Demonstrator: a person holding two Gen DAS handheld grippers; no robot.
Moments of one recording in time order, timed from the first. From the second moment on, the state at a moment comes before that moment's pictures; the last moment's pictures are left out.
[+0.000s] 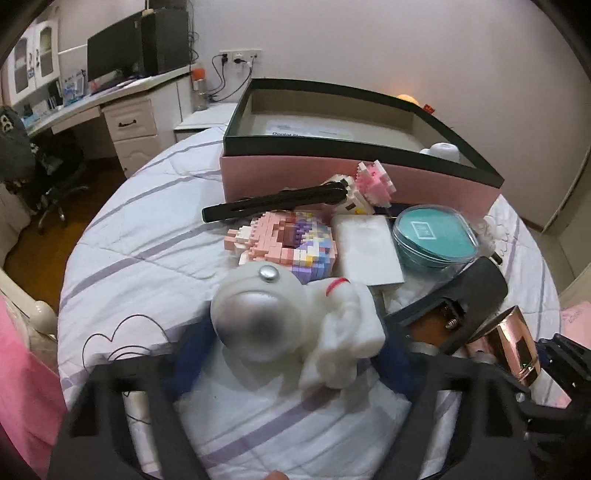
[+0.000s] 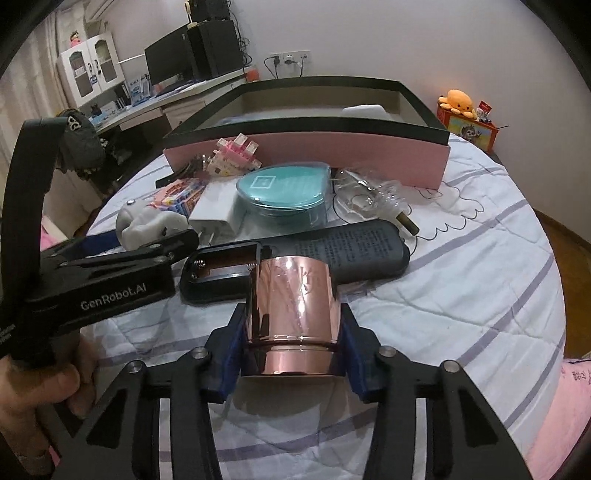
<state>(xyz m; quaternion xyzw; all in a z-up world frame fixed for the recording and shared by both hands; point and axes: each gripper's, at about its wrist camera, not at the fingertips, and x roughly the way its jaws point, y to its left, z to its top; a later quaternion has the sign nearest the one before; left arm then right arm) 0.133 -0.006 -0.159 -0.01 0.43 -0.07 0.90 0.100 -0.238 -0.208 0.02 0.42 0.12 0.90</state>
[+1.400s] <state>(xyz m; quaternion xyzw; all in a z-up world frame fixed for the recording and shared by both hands) 0.300 -0.048 -0.070 0.00 0.36 -0.08 0.93 0.306 -0.277 -0.126 0.05 0.36 0.13 0.92</state>
